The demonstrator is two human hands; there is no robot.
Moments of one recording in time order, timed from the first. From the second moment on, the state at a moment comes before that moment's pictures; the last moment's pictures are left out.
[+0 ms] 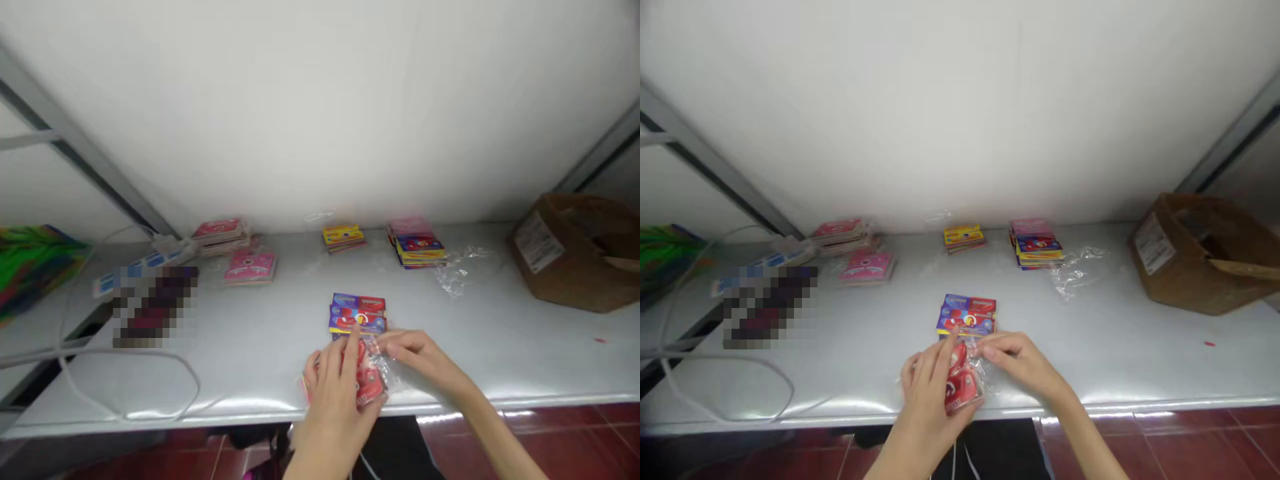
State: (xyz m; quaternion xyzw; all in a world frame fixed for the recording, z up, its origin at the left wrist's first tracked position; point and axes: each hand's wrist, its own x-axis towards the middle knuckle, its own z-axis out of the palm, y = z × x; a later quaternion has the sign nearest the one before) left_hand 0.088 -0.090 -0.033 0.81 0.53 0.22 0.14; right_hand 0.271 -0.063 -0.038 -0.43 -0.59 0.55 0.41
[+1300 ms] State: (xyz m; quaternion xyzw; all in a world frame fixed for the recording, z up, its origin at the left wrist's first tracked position) left_hand 0.069 -0.057 -0.009 0.82 0.50 0.17 0.21; right_hand 0.272 -0.046 -0.057 -0.56 -0.35 0.45 0.60
